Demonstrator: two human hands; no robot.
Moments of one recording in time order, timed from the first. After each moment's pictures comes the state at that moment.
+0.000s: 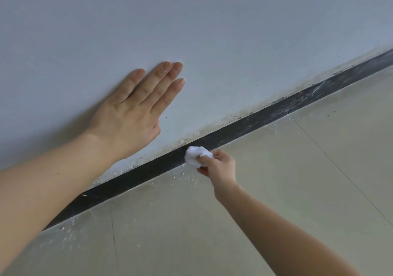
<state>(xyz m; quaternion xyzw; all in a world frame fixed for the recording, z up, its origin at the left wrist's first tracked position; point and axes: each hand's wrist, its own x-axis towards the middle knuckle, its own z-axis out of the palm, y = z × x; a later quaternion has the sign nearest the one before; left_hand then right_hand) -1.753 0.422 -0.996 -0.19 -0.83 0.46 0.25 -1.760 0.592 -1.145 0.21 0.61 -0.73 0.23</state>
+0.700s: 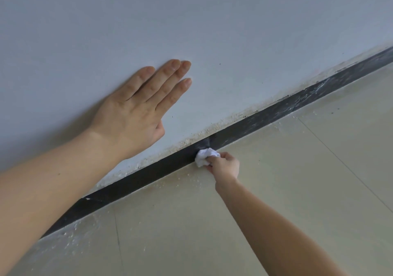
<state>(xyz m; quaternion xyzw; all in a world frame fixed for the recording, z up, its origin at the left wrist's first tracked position) -1.755 0.417 -0.993 -0.20 -0.83 0.47 0.22 -1.770 0.572 -1.186 0.33 0.60 -0.70 0.20</state>
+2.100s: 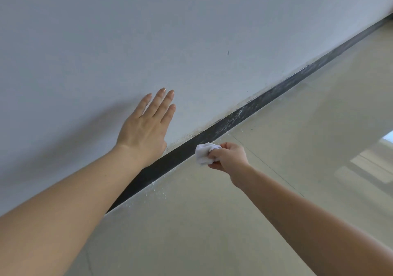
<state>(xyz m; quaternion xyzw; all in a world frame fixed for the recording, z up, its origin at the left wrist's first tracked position) -1.730 0.502 -0.946 -0.14 -0.94 0.32 0.08 -1.740 0.696 -1.034 0.20 0.71 -0.66 0.13</state>
